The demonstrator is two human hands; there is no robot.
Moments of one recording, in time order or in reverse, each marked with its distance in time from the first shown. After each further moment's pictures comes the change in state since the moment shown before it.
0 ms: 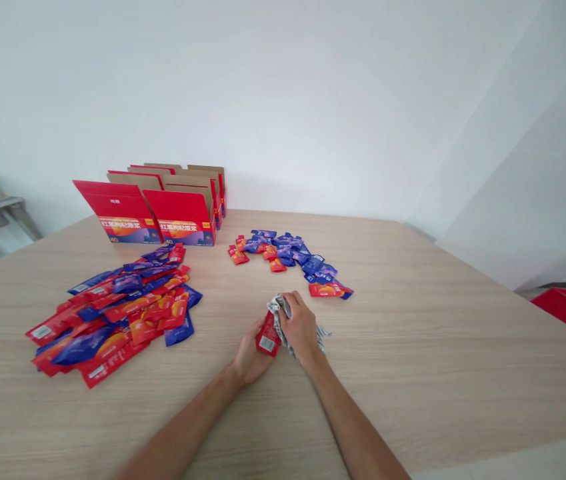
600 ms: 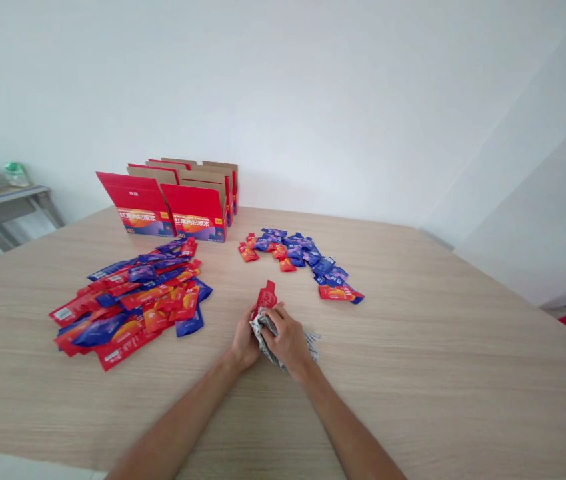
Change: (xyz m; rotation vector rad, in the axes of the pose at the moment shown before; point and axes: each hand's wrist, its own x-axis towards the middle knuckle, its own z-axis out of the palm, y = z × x) left_hand 0.010 0.030 -0.011 -0.025 -0.030 0.030; right_hand -0.021 -0.029 0.021 0.083 -0.152 -0.224
